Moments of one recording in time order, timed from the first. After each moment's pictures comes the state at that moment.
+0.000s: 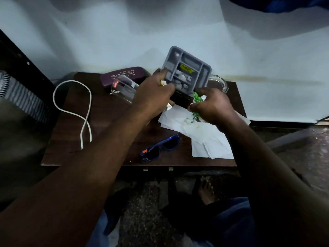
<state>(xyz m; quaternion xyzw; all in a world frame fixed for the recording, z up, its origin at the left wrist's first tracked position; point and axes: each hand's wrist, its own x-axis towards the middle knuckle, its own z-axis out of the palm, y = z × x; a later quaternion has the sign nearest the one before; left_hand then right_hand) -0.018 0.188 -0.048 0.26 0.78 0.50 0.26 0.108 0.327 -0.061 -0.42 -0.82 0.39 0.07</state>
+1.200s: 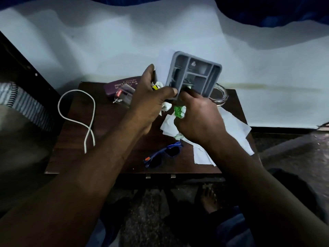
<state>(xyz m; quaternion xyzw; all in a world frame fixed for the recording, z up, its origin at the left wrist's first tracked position) -0.019 0.178 -0.036 0.19 0.63 0.69 0.30 0.102 0.266 -0.041 -0.24 -0.95 0.13 0.15</state>
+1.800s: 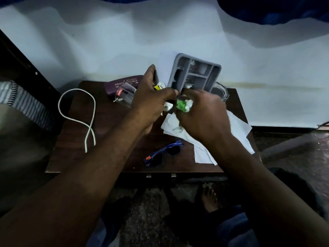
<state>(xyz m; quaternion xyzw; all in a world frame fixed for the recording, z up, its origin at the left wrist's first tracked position) -0.022 0.177 -0.041 0.21 0.66 0.66 0.29 0.107 0.260 -0.029 -0.28 -0.92 0.15 0.23</state>
